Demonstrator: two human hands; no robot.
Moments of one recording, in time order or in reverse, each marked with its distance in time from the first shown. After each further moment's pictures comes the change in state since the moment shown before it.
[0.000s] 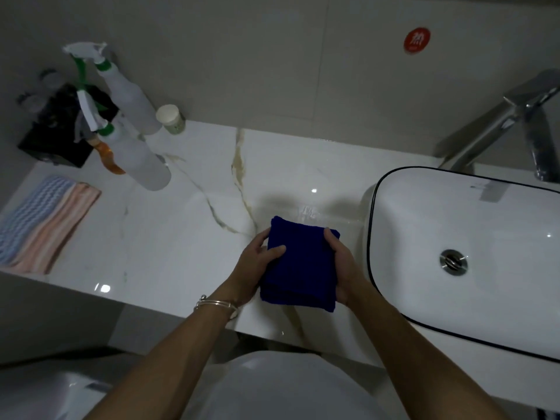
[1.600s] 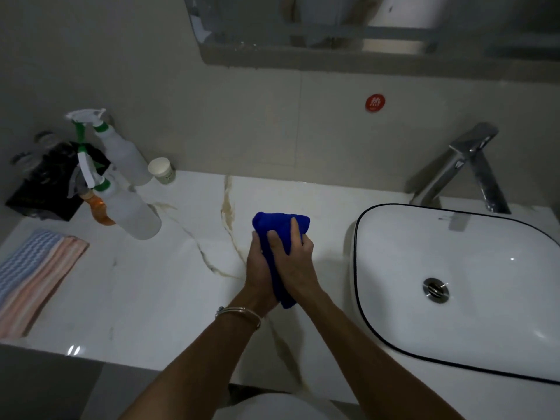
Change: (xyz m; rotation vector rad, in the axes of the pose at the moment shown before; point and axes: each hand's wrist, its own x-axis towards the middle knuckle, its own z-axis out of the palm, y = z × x) left_hand 0.001 0.065 0.058 -0.541 0.025 0.082; right_hand -0.001 -0.027 0.099 -0.827 0.368 -0.627
